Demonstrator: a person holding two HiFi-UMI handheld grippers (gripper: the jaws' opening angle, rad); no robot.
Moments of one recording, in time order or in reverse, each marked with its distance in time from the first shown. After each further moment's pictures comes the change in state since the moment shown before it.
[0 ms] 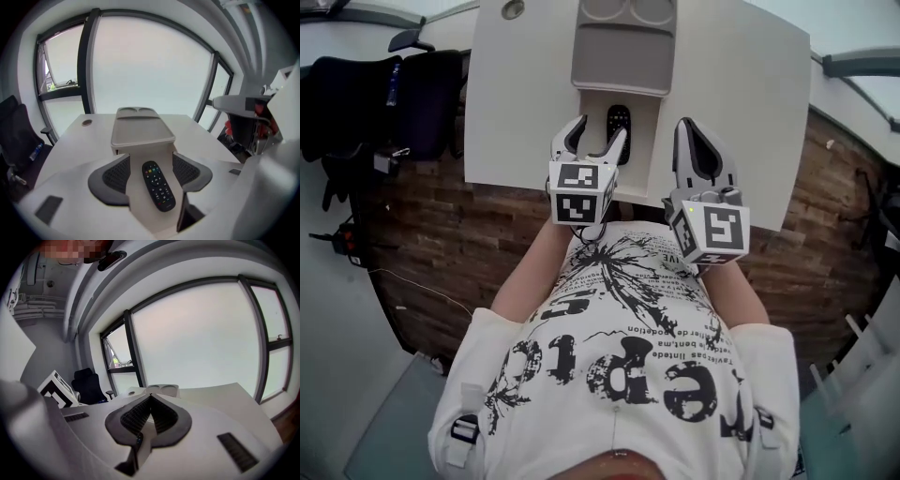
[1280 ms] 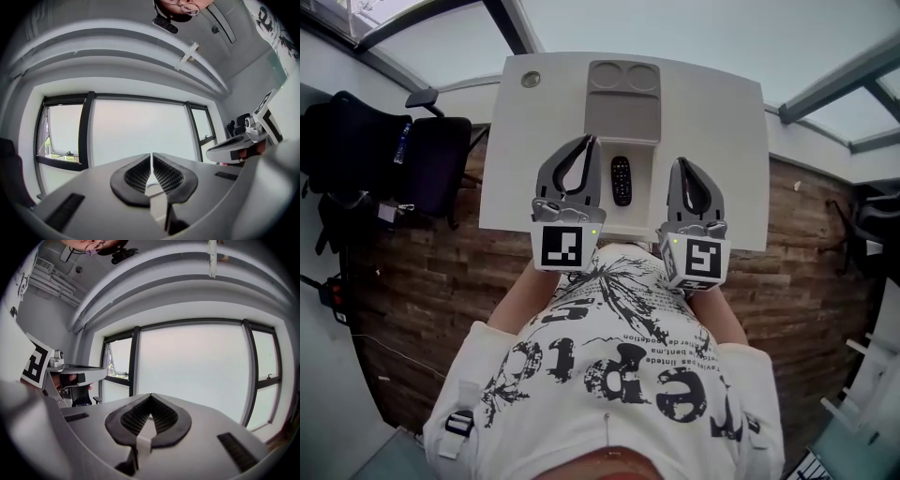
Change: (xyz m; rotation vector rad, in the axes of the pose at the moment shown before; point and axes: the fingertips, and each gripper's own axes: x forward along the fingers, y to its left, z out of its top) left arm -0.173 -0.001 0.147 0.288 -0.819 -0.010; right arm -0.056 0.053 0.067 -0.234 -0.235 -0.159
